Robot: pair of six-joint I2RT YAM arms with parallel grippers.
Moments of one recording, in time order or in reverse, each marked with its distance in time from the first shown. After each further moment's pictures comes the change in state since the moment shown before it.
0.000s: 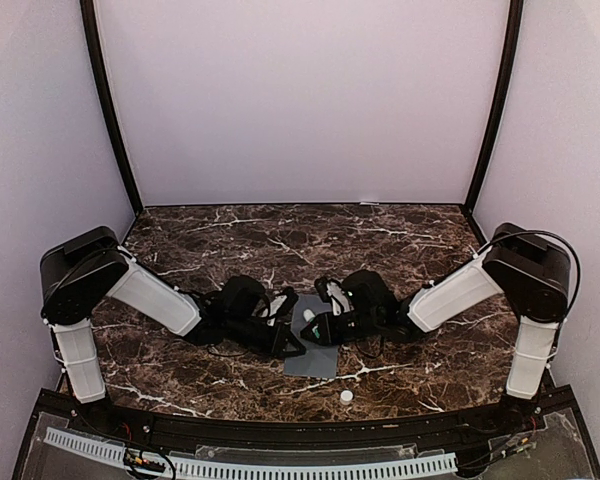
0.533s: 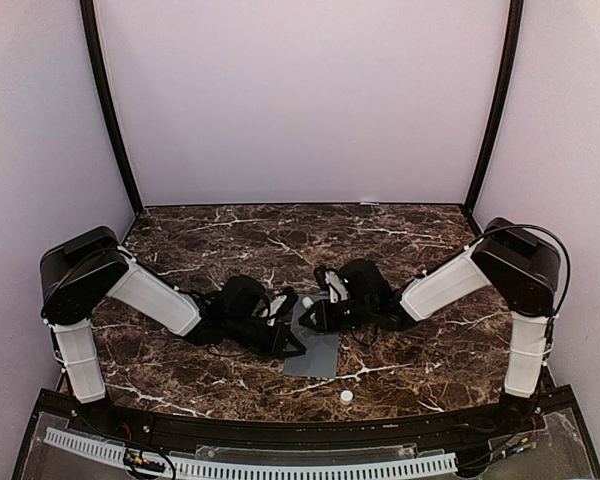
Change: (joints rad) left arm 0.000 0.000 0.000 0.000 0.000 0.000; right arm -0.061 0.066 0.097 -0.029 0.003 -0.016
